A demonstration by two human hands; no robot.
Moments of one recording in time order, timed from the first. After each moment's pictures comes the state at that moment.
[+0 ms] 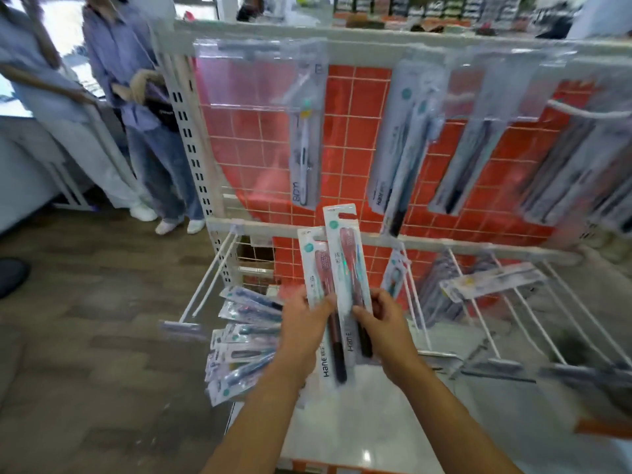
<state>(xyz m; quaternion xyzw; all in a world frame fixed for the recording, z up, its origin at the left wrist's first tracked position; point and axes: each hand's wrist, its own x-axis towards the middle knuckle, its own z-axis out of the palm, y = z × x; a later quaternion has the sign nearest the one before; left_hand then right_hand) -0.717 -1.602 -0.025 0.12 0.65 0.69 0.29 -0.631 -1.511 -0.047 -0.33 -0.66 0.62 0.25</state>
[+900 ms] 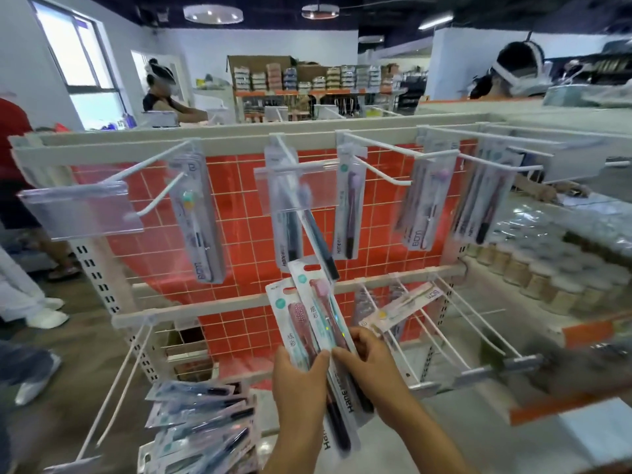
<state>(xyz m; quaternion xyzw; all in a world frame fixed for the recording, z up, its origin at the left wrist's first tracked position) -0.632 -1.543 0.005 0.15 0.67 0.68 0.25 -0.555 -1.469 -0.003 -0.35 -0.64 0.61 0.32</state>
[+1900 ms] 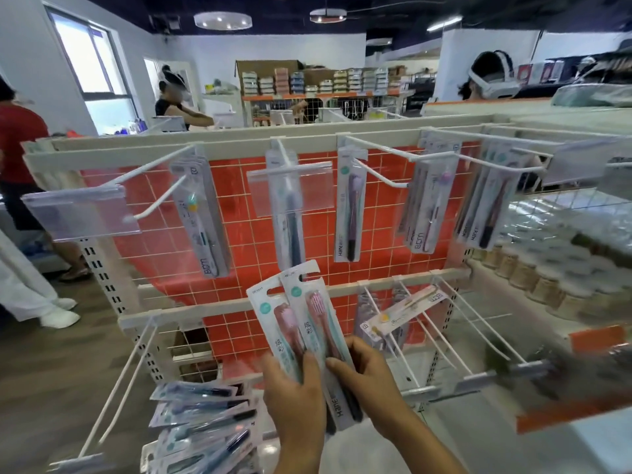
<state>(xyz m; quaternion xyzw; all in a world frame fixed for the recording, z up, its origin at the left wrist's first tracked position) -0.622 -1.547 0.001 0.16 0.70 0.69 0.10 -0.552 -1.472 -0.012 -0.29 -0.65 0.63 0.31</state>
